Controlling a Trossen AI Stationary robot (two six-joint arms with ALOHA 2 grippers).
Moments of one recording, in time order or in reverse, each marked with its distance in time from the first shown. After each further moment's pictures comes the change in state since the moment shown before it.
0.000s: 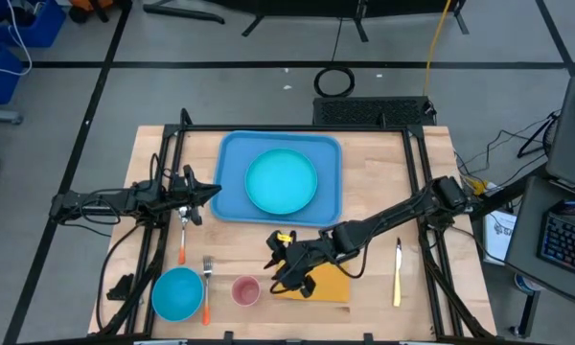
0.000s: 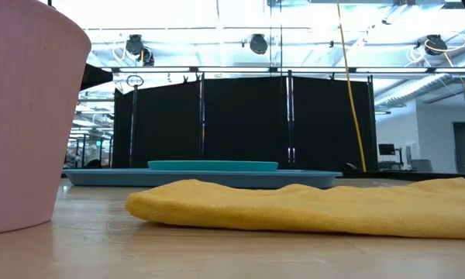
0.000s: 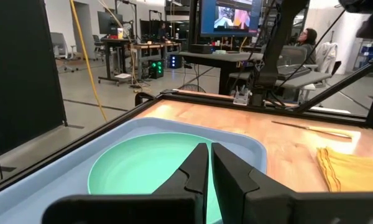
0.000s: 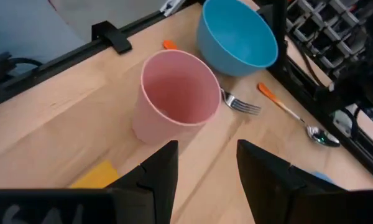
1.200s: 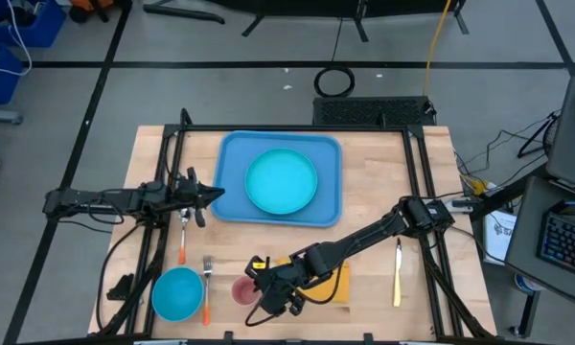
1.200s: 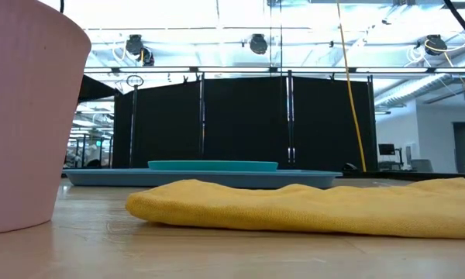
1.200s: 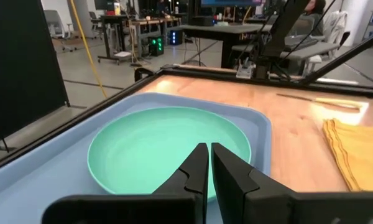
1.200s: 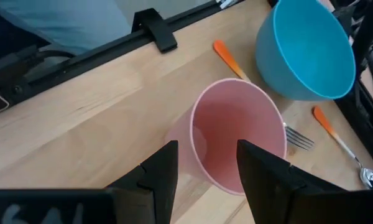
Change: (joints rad) left arm 0.000 0.121 0.000 0.007 0.002 -0.006; right arm 0.046 0.306 0.452 -0.323 -0.051 -0.101
